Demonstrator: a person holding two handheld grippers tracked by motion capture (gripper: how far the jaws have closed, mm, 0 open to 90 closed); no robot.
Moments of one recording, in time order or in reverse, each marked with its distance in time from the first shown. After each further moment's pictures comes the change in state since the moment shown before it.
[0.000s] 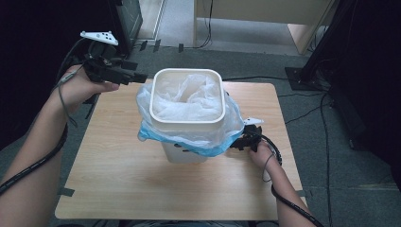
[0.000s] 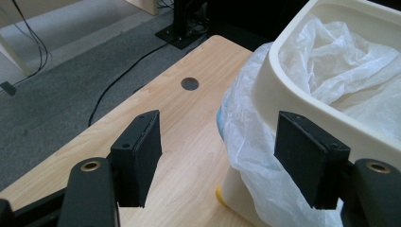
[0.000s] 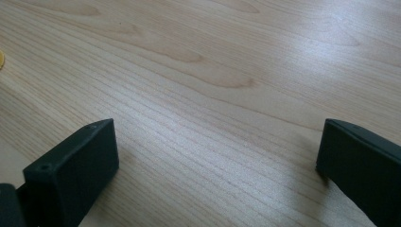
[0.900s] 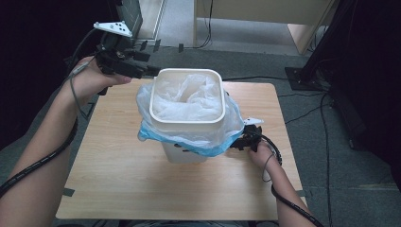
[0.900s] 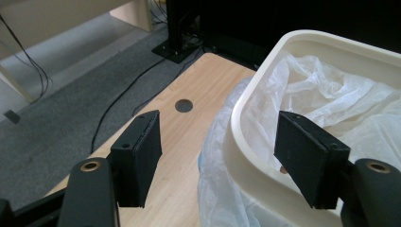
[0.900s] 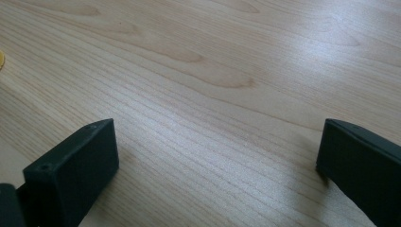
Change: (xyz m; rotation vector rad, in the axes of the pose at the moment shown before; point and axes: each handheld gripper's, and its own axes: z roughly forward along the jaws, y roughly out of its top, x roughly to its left) left arm -0.023 0.031 0.012 -0.044 -0.003 0.096; right arm 0.000 0.000 0.000 0.000 0.000 0.000
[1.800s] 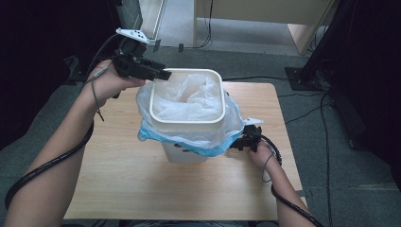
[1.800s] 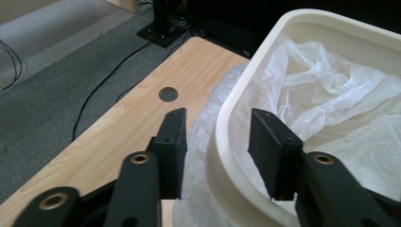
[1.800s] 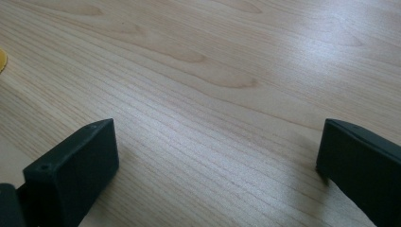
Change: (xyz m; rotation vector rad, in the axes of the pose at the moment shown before) left arm -0.005 0.000 0.035 0.079 -0.063 -0.036; right arm 0.001 0.000 0.000 0.000 0.003 -0.006
